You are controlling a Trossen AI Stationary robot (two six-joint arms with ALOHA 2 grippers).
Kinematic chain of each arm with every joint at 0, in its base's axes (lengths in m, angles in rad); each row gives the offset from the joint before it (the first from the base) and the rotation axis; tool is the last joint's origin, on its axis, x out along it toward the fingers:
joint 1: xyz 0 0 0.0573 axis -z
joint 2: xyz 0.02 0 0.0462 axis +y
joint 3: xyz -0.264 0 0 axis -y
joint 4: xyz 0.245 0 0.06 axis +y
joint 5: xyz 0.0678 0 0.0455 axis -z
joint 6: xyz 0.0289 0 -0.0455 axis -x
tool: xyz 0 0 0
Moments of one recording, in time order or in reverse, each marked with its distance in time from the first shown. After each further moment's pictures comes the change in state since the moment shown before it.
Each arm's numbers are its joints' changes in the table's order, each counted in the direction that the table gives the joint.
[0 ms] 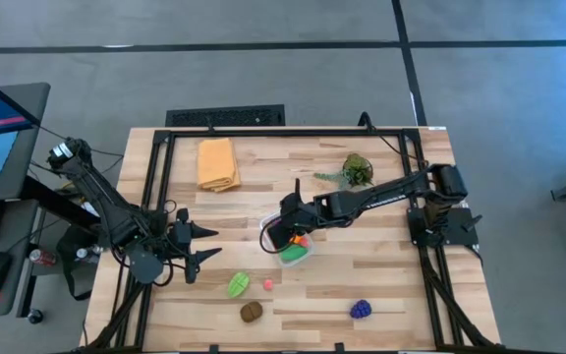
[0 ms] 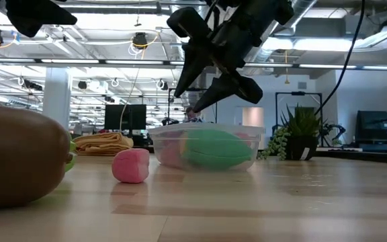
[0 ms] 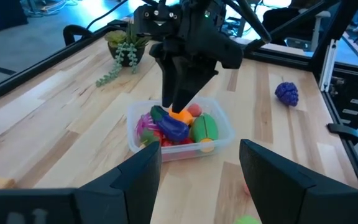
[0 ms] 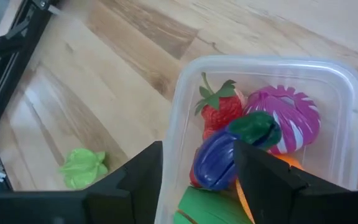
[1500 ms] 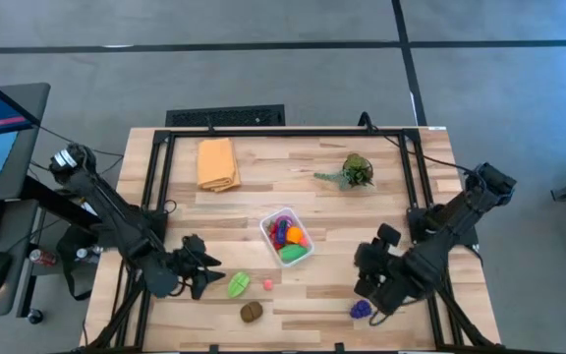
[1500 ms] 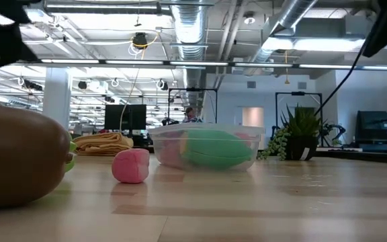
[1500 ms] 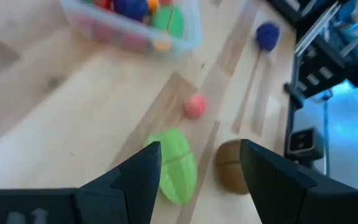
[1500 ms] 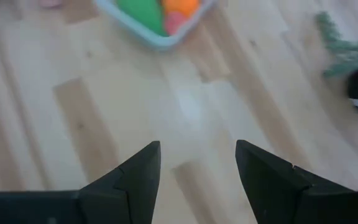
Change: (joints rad) left arm -0.001 0.217 0.000 -0.061 0.332 0.563; right arm -0.687 -0.324 -0.109 0.805 0.470 -0.164
